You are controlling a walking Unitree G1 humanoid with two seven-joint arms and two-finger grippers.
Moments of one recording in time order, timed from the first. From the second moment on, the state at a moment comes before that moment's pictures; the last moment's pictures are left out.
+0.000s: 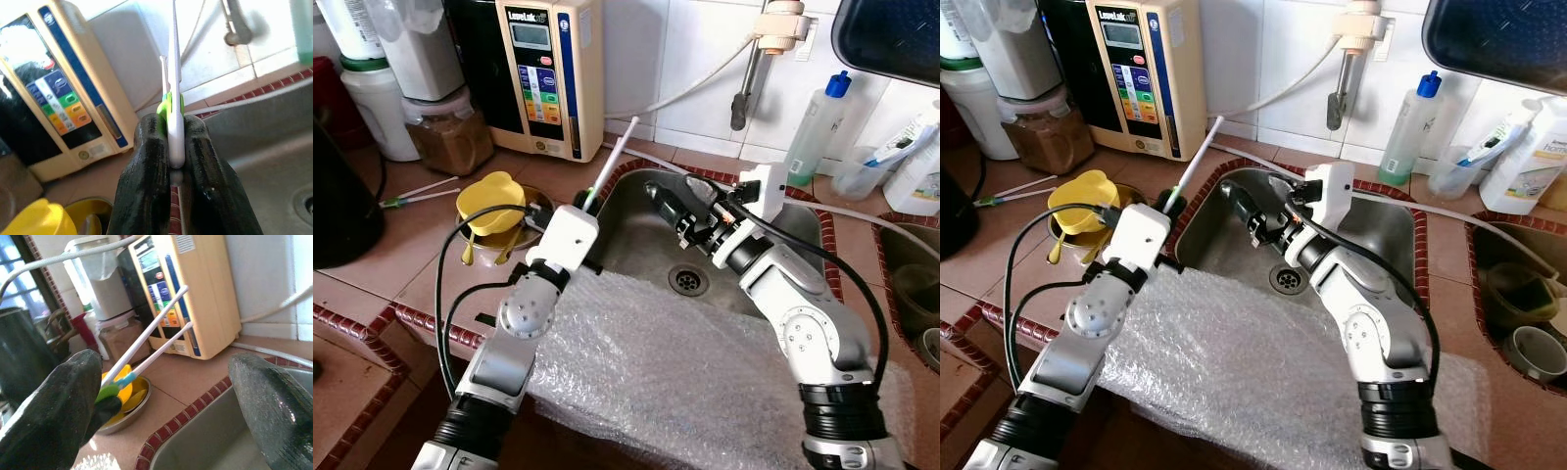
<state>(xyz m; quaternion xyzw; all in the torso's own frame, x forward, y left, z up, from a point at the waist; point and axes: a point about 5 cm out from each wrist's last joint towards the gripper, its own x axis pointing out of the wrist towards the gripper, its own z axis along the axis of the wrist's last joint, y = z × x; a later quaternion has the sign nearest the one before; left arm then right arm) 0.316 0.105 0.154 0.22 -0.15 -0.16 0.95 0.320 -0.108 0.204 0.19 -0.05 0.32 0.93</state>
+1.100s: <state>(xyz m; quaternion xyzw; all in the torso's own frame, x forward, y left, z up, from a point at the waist) 0.302 0.076 0.133 0.29 -0.20 -0.23 0.91 0.319 -0.085 0.191 0.32 0.00 0.30 0.90</state>
